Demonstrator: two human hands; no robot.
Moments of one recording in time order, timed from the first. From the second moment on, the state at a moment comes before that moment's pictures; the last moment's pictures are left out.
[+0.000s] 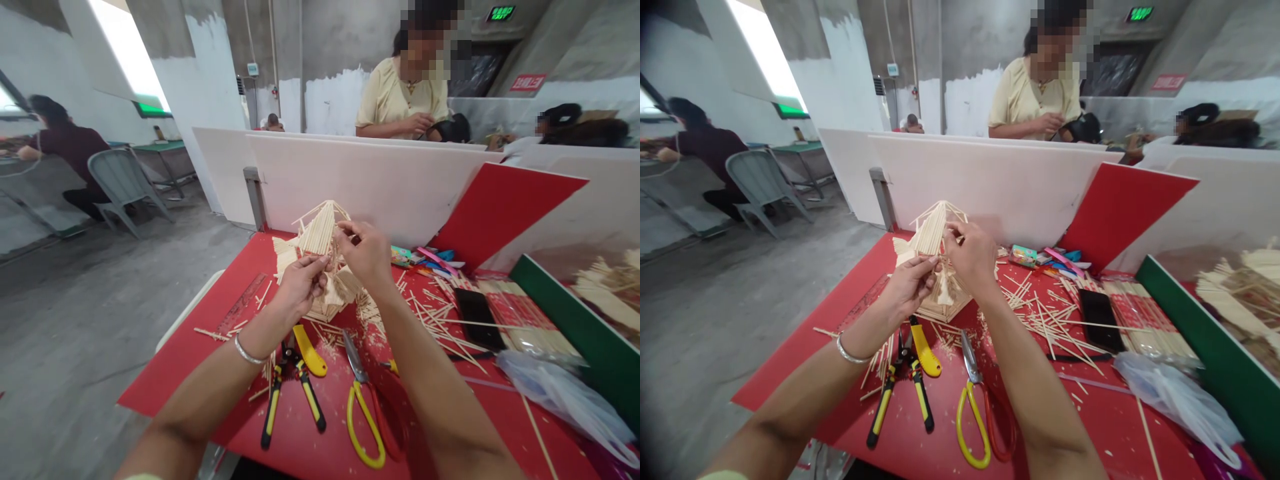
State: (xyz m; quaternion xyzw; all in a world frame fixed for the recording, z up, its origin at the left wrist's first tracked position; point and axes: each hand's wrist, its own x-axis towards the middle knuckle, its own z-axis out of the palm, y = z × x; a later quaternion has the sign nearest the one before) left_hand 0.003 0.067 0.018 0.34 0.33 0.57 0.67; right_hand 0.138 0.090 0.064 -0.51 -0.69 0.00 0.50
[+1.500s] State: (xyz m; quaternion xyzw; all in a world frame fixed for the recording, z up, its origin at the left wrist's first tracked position) left_hand 0.002 0.066 0.020 0.36 0.33 0.58 0.65; right_hand 0.136 0.109 0.059 -0.51 -0.65 0.14 0.55
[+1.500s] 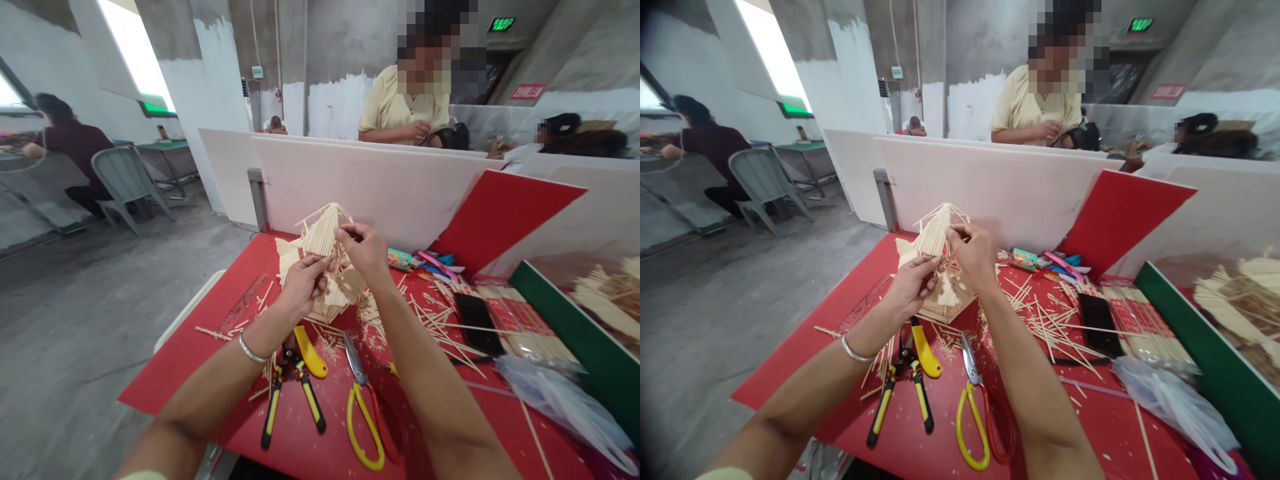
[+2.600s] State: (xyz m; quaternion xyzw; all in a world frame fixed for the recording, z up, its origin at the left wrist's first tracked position) left_hand 0.001 0.066 0.019 0.35 0.33 0.58 0.66; right_hand 0.135 0.110 0.059 -0.51 -0.65 0.14 0.55
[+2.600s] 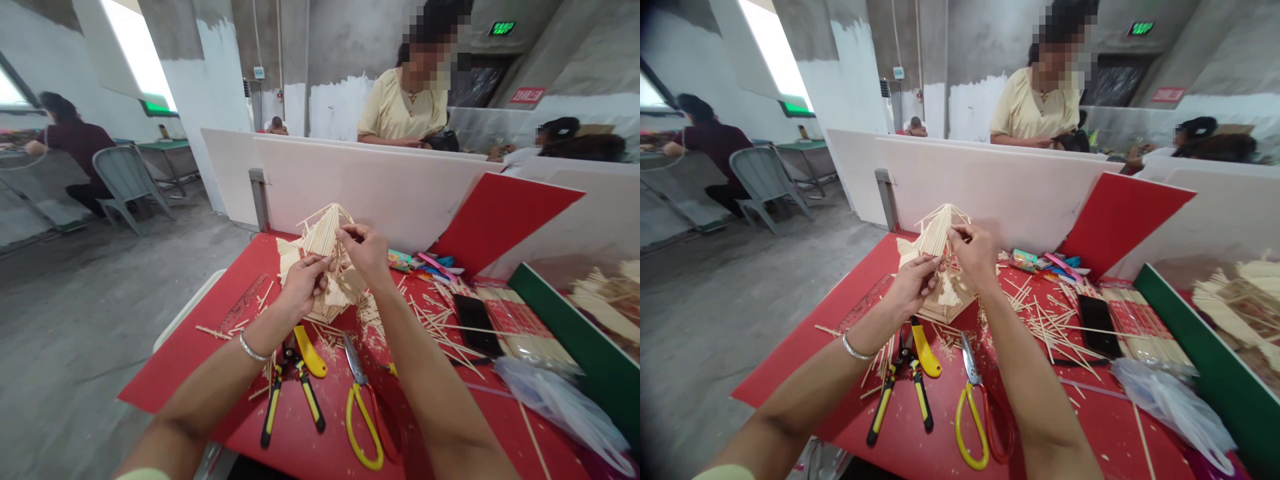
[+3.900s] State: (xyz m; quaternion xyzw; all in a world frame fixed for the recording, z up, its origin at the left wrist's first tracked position) left_hand -0.035 -0.039 -0.043 0.36 0.36 0.53 0.68; right_hand 0.174 -0.125 -0.057 -0.65 -0.71 0.07 0.25
